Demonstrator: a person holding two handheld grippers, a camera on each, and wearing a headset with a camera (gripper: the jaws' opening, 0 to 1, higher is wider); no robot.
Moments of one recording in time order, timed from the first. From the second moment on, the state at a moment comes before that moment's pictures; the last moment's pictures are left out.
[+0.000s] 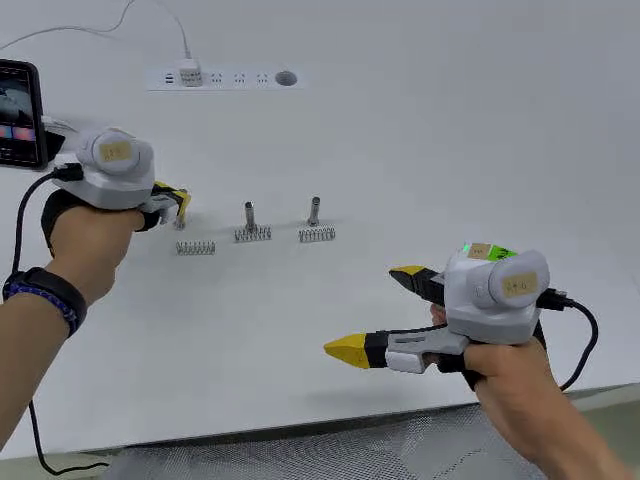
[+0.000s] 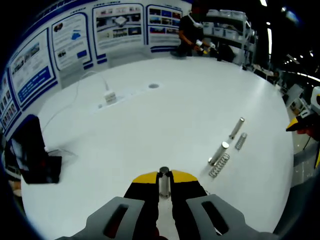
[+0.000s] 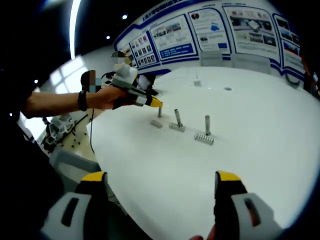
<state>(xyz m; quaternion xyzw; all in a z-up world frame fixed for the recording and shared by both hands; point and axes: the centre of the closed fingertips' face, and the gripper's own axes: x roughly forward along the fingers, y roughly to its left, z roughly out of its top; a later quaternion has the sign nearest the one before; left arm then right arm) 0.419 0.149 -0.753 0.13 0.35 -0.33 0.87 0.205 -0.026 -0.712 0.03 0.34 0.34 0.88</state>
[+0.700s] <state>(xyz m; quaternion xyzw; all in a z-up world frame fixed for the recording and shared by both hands) 0.408 0.162 -0.751 0.11 0.35 -0.32 0.88 0.204 -0.019 -0.711 0.03 0.34 0.34 0.88</state>
